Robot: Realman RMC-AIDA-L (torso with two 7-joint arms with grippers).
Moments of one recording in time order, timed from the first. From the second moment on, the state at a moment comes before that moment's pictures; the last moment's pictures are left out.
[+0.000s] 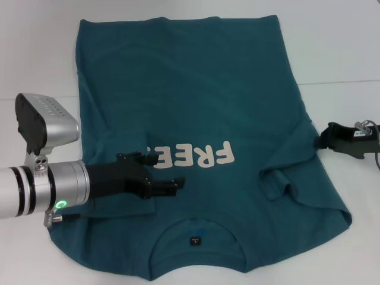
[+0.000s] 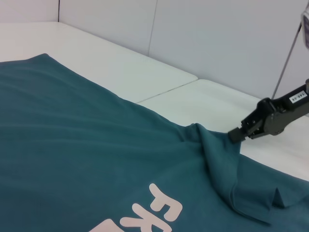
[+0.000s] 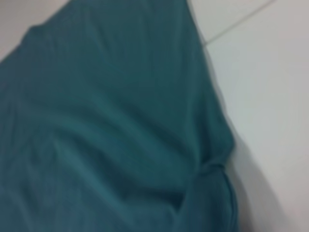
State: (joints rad) left arm -0.60 -2.17 0.98 0.68 1.94 1.13 -1.55; right arm 0.70 1.96 -0.70 -0.51 -2.35 -0.90 2.64
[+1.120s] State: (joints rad) left arm -0.60 -2.17 0.98 0.68 1.89 1.14 -1.53; right arm 0.80 2.01 -0.71 -0.52 -2.25 -0.76 2.62
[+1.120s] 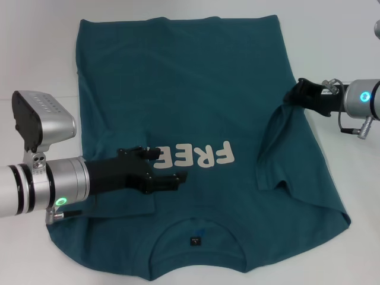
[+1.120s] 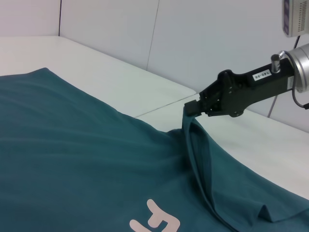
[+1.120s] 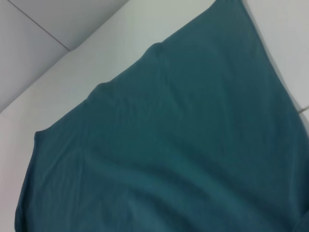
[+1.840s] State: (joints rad) left arm -0.59 -2.17 0.98 0.68 1.89 1.14 -1.52; right arm 0.78 2.02 -0.74 -0.56 -2.25 -0.83 2.49
